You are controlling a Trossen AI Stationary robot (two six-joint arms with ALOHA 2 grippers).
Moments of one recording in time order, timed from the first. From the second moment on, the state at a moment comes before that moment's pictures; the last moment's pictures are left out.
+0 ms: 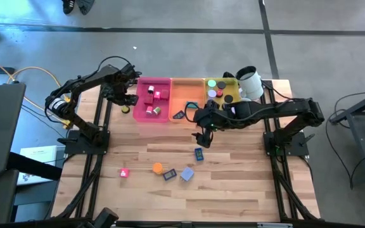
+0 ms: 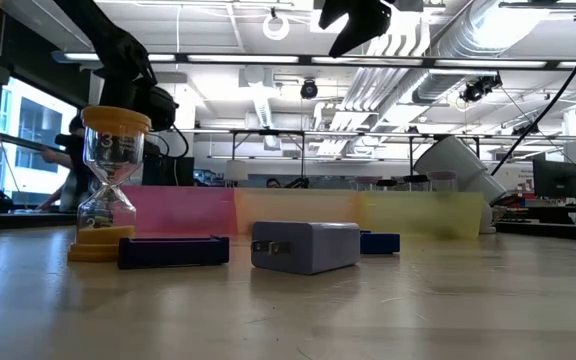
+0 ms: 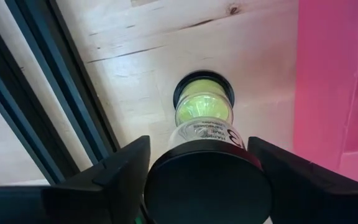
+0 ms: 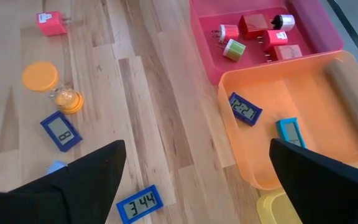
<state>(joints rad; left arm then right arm) 1.00 1.51 1.02 -1.12 -0.06 -0.36 0.09 1.58 1.54 -0.83 0.26 0.26</state>
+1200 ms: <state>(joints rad) 0.87 1.02 1.26 -1.32 0.09 -0.45 0.09 1.57 1.54 -0.81 0.48 0.20</state>
